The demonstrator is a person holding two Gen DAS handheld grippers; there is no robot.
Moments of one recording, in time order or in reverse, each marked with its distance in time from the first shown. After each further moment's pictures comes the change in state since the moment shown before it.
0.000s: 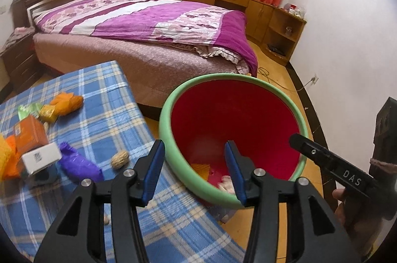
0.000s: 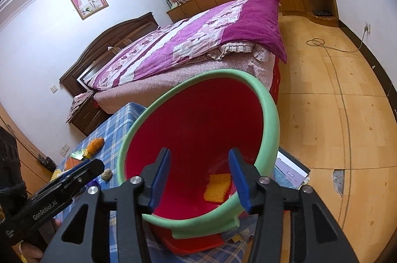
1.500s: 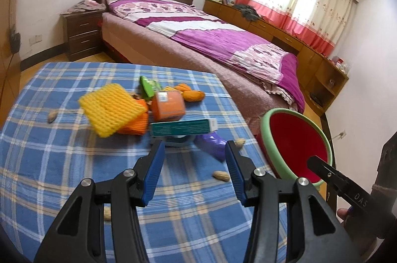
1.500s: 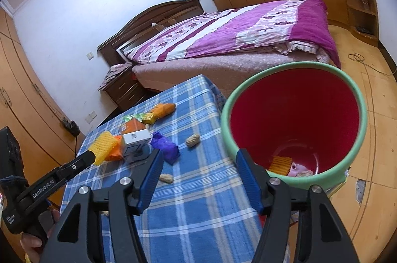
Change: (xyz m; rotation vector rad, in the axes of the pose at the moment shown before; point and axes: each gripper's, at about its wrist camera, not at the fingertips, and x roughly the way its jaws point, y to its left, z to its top) left arm -0.134 0.135 -0.052 -0.314 -0.146 0.200; right arm -0.012 0.140 -0.046 -0.189 0.074 0.162
